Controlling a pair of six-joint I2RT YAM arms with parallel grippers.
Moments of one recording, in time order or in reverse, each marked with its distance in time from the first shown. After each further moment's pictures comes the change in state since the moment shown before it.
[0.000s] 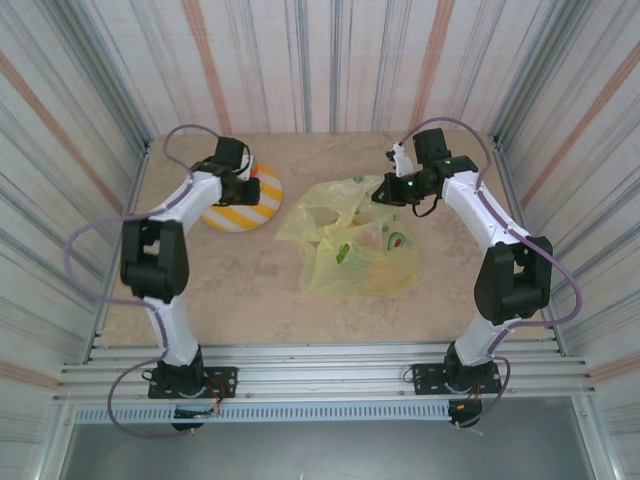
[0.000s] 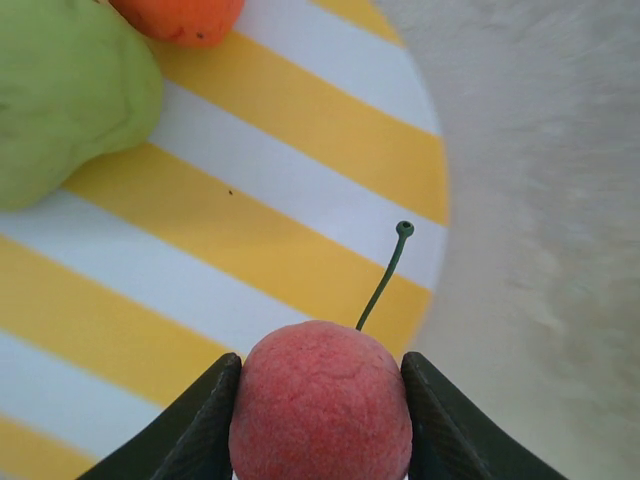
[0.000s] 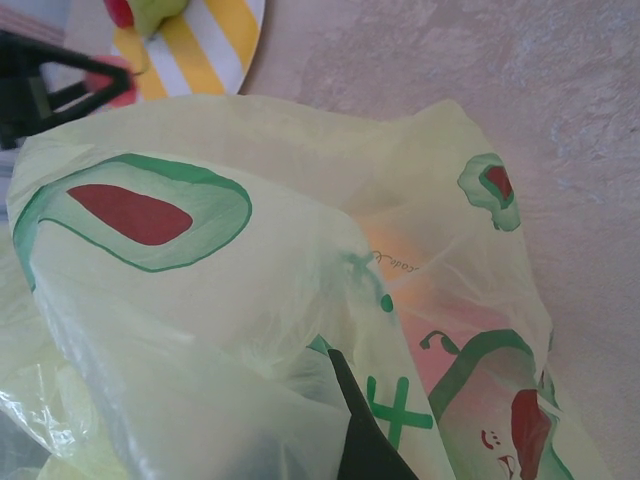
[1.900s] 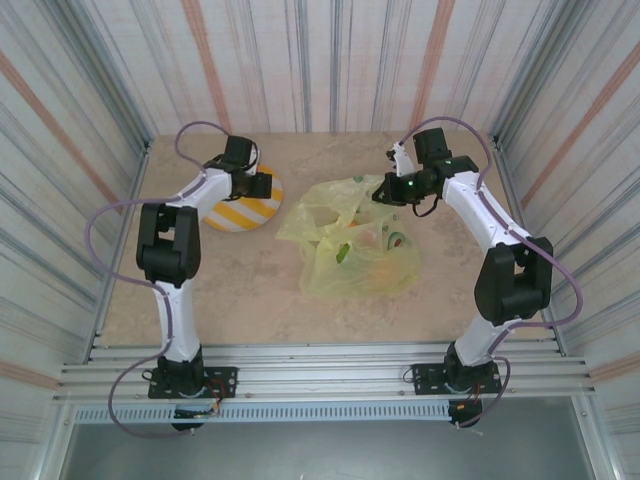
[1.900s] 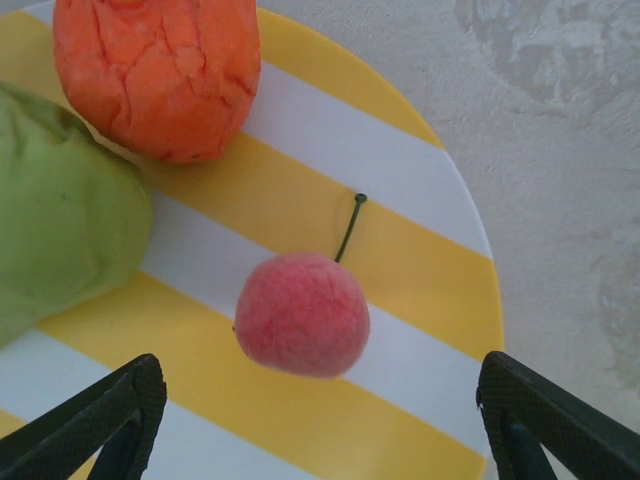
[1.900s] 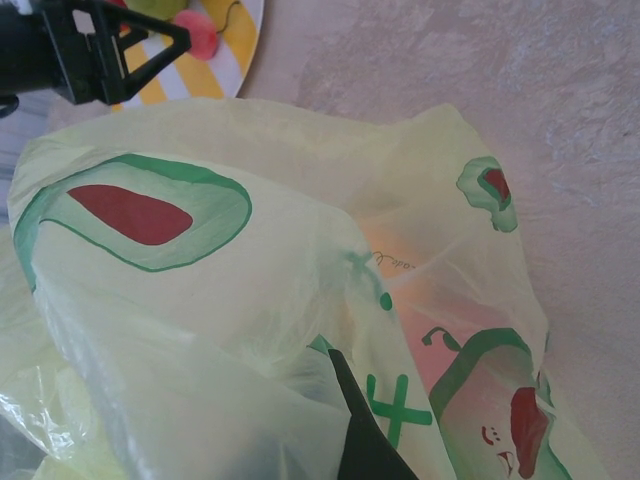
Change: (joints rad) left arm -0.006 0.266 0.185 0.090 -0.069 0.048; right arm 0.000 -0.003 0.000 0.001 0.011 0.000
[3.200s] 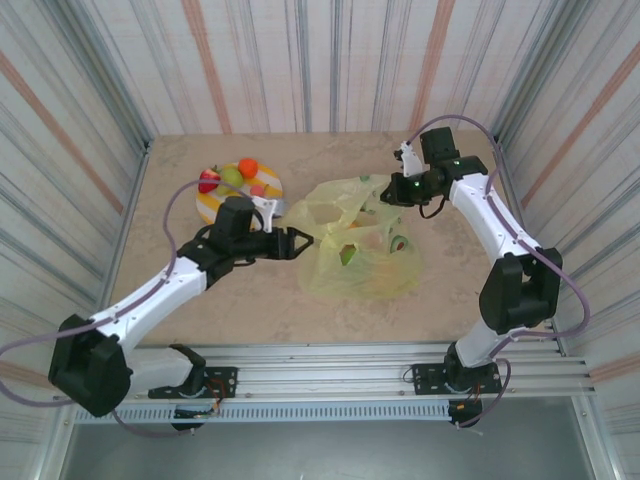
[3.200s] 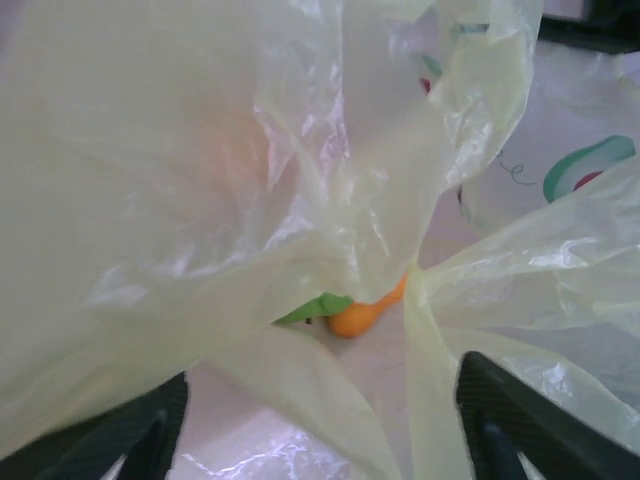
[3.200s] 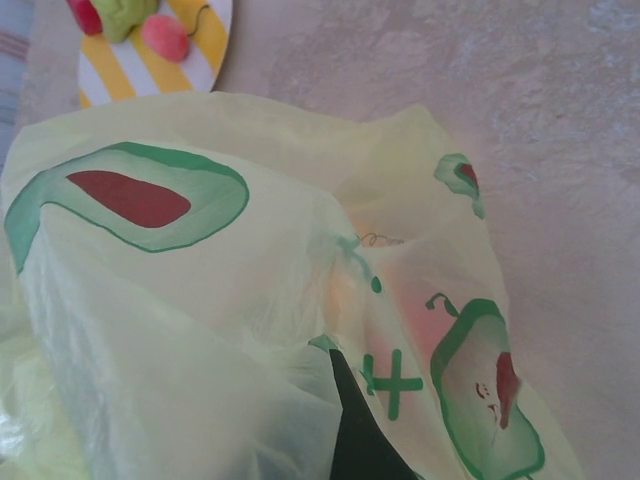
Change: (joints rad) left arm -0.314 -0.917 -0.802 0.277 0.431 -0.410; right arm -0.012 -0.060 0.000 -0.061 0.061 -0.002
